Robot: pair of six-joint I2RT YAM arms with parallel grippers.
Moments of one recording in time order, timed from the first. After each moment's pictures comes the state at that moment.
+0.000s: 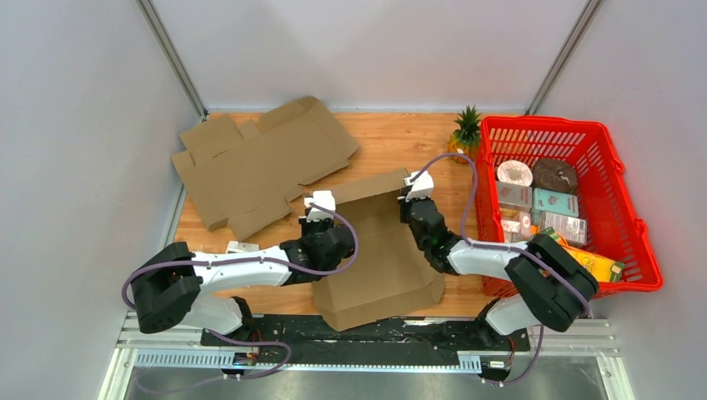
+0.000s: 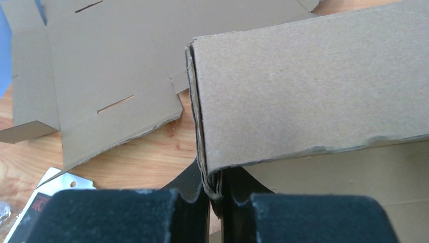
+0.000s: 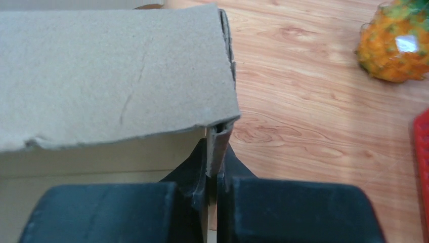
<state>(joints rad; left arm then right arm) -1.09 1.34 0.66 -0.03 -1.18 -0.55 0.71 1.41 0.47 0.70 0.42 0.10</state>
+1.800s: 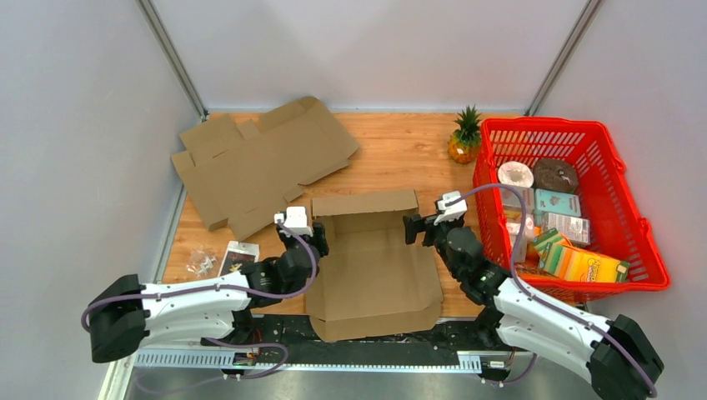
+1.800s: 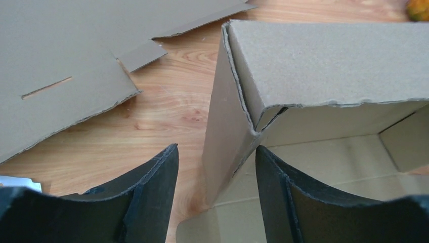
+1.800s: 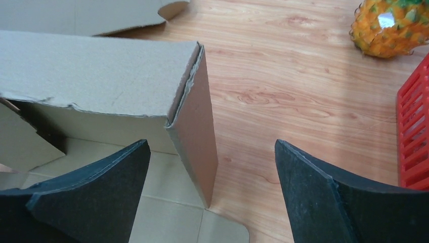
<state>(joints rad) -1.13 0.99 0.38 0.16 -0.99 -0.53 0.77 0.79 0.29 0.33 0.43 0.18</state>
